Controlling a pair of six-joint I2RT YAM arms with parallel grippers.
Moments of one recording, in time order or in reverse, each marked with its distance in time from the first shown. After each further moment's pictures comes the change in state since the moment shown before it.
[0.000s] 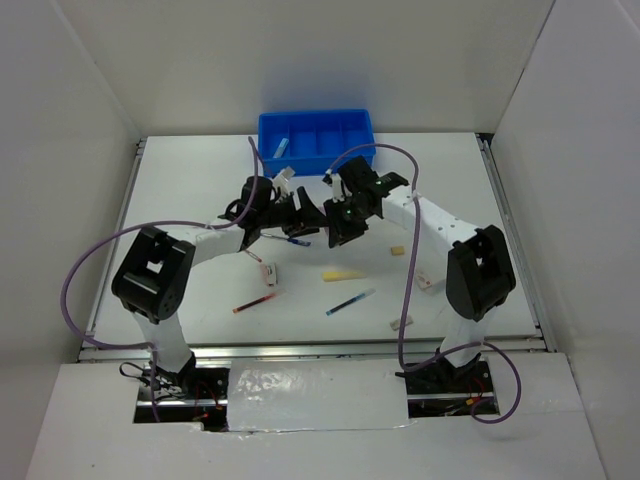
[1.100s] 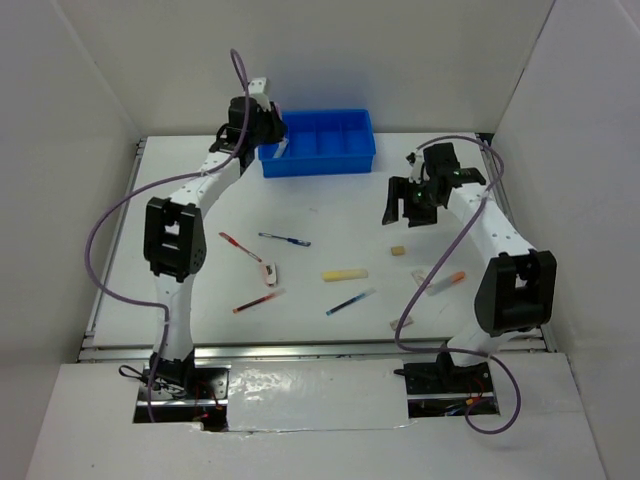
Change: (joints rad) left arm 0.169 0.352 0.887 -0.344 -0.500 0.580; right arm -0.410 -0.182 -0.103 -0.025 -0.015 -0.021
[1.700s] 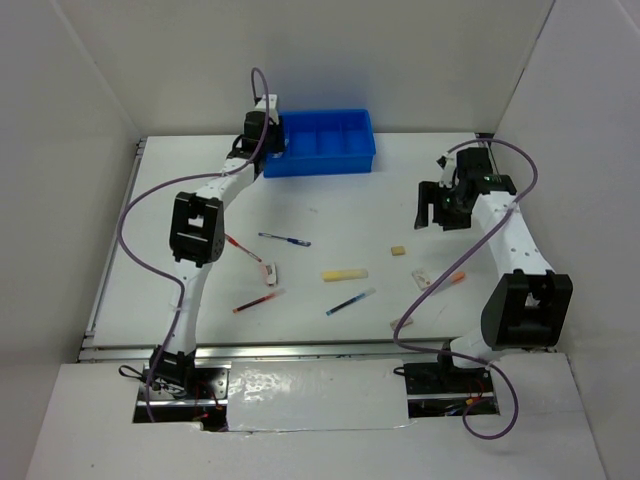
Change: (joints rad) left arm 0.008 0.360 0.238 0.077 -0.165 0.135; right arm -0.168 -0.112 -0.058 -0.076 0.096 -0.146
